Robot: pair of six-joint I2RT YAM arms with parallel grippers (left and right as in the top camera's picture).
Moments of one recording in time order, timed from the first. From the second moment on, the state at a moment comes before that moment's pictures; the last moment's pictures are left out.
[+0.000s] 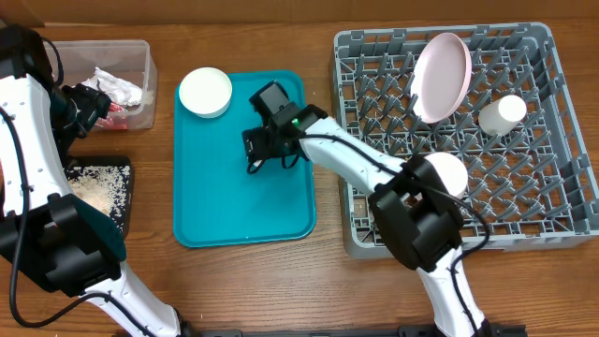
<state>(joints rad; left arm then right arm) 0.41 2.01 2.02 -1.43 -0.04 -0.73 0.68 2.26 1.78 -0.61 -0.10 0.44</state>
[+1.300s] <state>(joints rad) 0.41 2.01 2.02 -1.43 -0.04 -0.73 0.71 2.32 1.80 -0.54 0.18 0.69</state>
